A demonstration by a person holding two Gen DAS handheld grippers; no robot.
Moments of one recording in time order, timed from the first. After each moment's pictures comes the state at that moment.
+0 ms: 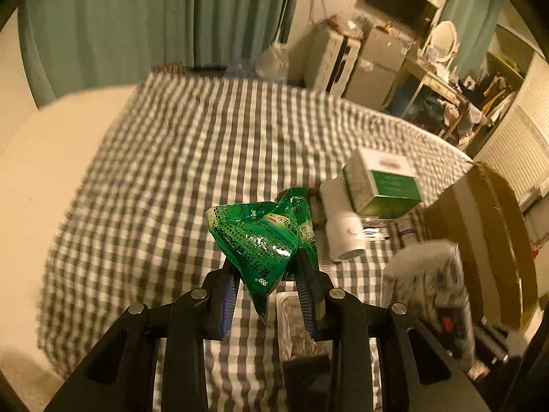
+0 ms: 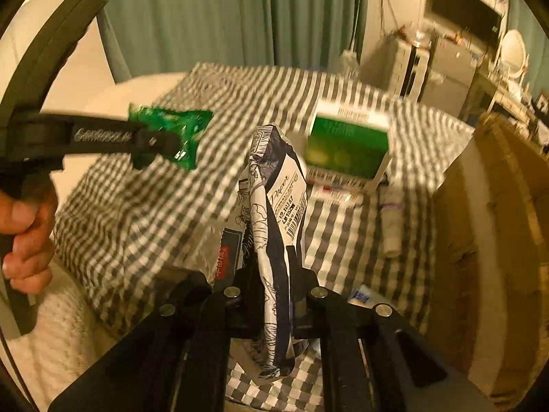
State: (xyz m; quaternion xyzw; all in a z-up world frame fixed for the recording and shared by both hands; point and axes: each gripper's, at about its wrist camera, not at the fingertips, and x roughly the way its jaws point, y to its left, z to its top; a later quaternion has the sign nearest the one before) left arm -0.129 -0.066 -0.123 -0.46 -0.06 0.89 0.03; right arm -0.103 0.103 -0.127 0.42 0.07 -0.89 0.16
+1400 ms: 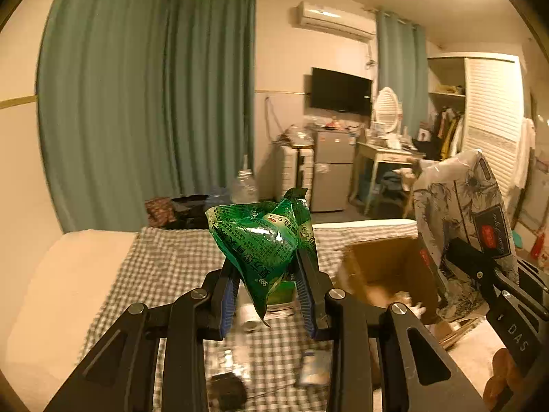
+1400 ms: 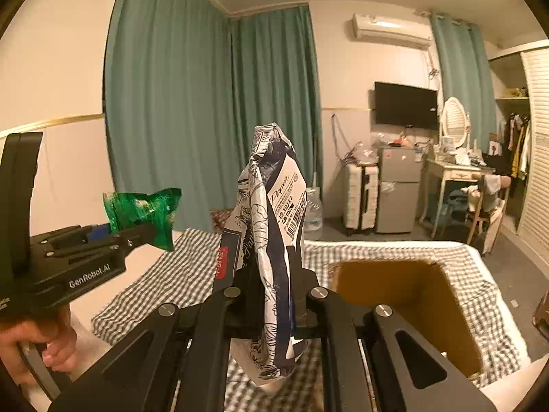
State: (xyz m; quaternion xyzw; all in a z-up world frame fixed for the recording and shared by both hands) left arm 0.006 0.063 0.056 -0.22 0.00 0.97 0.06; right arm 0.010 0.236 0.057 0.15 -0.01 -0.98 0.12
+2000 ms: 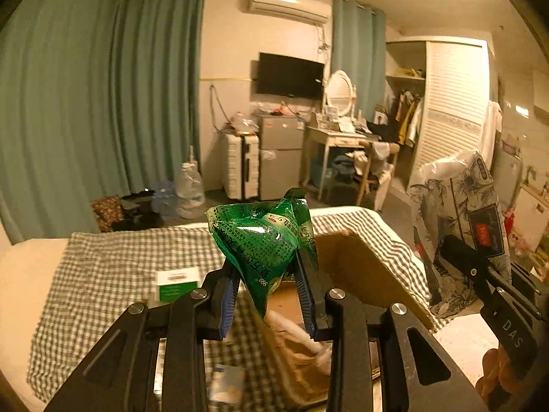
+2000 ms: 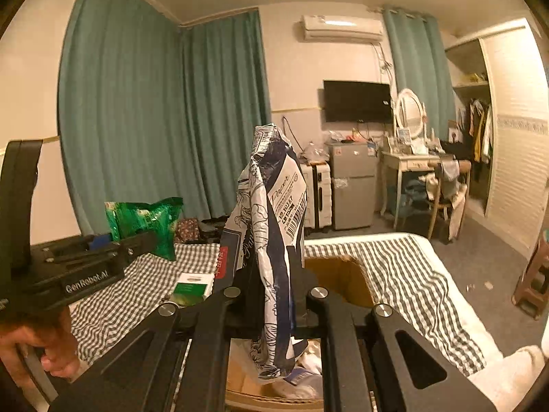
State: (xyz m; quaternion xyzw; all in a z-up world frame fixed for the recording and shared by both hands) left arm -0.039 0.203 0.044 -0.25 0.02 0.96 0.16; right arm 0.009 0.362 0.057 0.16 -0.05 -0.99 0.05
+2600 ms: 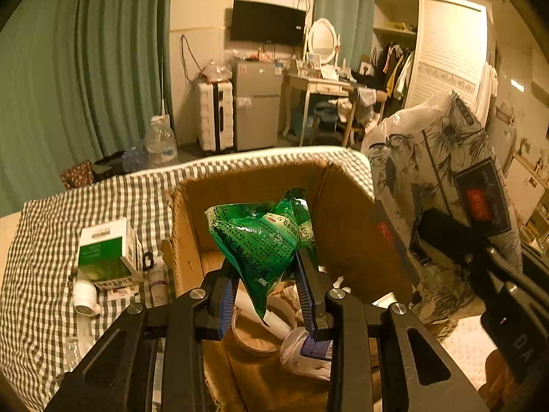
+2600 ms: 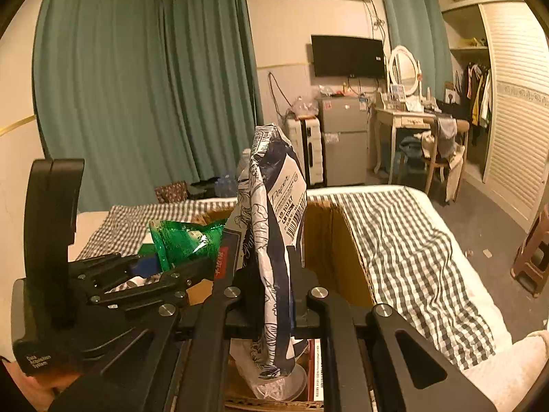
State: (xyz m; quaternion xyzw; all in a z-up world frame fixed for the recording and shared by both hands) left arm -0.089 0.269 -0.062 -0.34 0.04 0.92 0.19; right arm -0.034 0.396 -0.011 0.25 -0.05 -0.97 0.04
